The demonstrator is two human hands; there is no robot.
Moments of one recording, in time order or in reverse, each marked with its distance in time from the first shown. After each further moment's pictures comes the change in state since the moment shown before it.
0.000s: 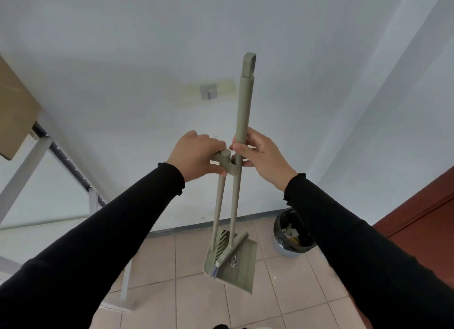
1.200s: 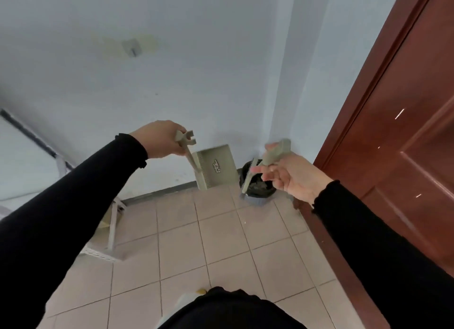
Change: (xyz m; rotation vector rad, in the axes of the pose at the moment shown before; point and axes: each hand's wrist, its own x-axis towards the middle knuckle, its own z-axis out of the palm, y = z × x) left_hand -0.029 0.274 -0.035 -0.318 -0.528 -0.423; right_hand -0.343 0.049 -0.189 0.698 0.142 0.685
